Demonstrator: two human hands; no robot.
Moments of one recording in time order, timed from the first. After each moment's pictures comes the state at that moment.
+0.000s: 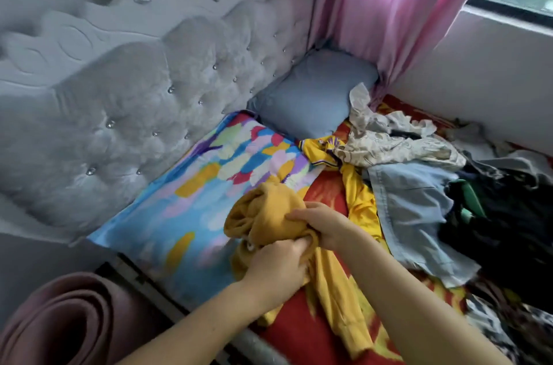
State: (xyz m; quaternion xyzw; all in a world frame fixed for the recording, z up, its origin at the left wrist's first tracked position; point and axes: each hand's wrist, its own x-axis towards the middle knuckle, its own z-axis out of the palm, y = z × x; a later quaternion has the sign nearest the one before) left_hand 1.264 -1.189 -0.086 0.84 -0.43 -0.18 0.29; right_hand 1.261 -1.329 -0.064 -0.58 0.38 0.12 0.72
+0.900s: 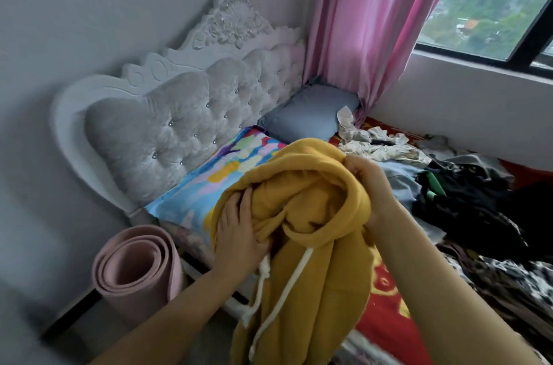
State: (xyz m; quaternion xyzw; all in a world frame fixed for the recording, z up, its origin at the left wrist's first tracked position) left_hand 1.118 -0.993 -0.037 0.87 -0.29 0.08 0.39; right_hand 1.035 -1.161 0.101 -0.49 0.18 -0.11 0.85
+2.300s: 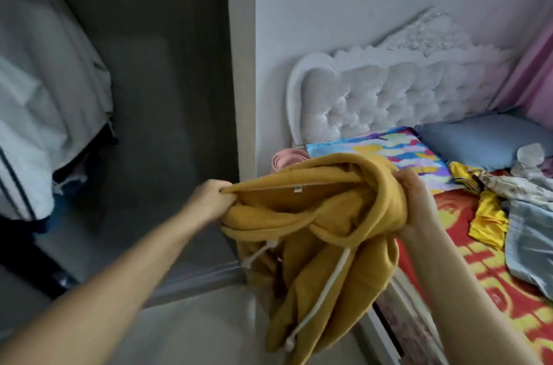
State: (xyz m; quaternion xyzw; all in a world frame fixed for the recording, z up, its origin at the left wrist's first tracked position) left_hand 0.782 -0.705 0.035 0.91 0.10 -0.03 0.40; right_hand 0.811 -1.020 0.056 -0.51 0.14 0.05 0.84
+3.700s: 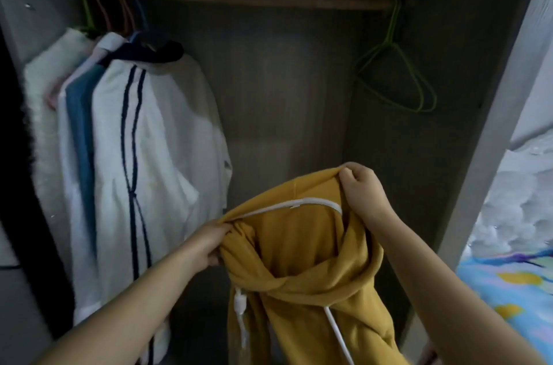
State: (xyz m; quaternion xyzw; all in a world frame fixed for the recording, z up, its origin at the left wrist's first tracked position) left_hand 0.895 -0.288 0.070 0.69 0.29 0.04 0.67; right_hand 0.971 -0.546 0.163 -0.81 -0.20 -0.08 0.55
